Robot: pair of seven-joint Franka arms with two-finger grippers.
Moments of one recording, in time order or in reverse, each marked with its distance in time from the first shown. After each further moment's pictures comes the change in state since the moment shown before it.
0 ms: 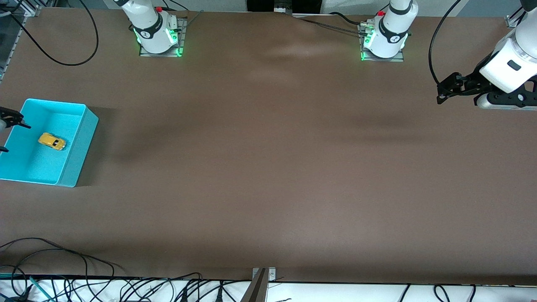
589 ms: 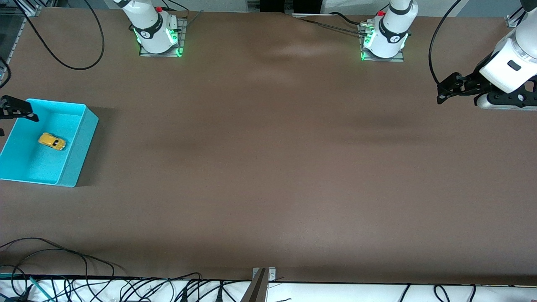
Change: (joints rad) left arm 0.000 0.000 0.000 0.000 0.000 0.000 0.000; right arm 0.154 -0.093 0.061 0.117 -0.023 -0.226 0.738
